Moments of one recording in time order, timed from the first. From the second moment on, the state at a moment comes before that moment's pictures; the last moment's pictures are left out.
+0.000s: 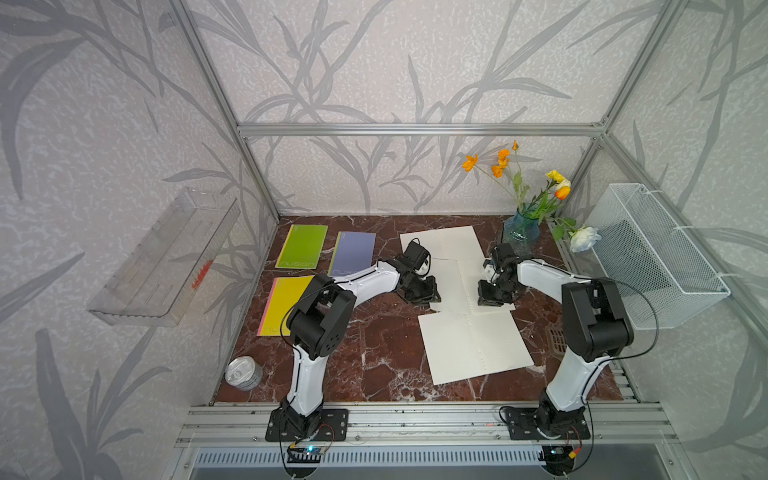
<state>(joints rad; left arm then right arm) -0.64 2.00 1.42 -0.52 0.47 -0.67 0.20 1.83 1.14 -0.71 -0.25 0.25</state>
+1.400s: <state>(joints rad) -0.49 1.58 1.14 -0.81 0.22 -0.59 0.30 1.77 1.12 -0.75 -0.26 0.28</state>
